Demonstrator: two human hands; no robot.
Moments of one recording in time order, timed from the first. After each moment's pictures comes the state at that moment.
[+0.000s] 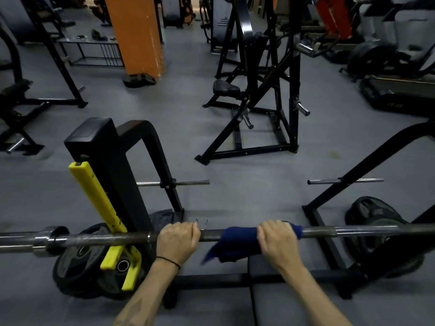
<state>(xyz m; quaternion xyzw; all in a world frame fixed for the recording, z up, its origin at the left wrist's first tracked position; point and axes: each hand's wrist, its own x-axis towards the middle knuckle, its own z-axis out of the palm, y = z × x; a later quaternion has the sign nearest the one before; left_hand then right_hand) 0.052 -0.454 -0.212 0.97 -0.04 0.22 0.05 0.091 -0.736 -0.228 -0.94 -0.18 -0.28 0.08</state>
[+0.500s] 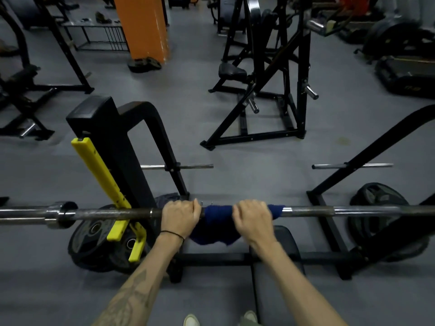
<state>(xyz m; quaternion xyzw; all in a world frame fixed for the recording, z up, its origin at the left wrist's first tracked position) 0.052 -0.460 -0.205 0.98 -0.06 0.16 -0.07 0.081 -0.682 -0.224 -0.94 -0.19 -0.25 0.14</state>
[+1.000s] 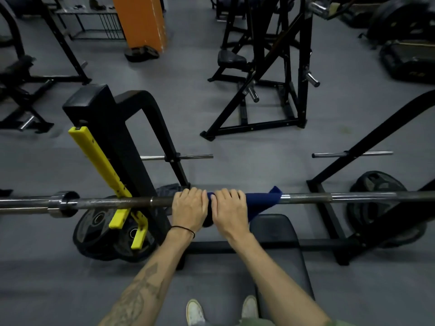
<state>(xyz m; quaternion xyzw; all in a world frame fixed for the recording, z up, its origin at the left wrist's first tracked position) 0.039 -0.491 -0.213 0.99 0.01 0.16 0.02 0.054 -0.625 -0.223 -0.94 -0.18 -0.23 0.17</state>
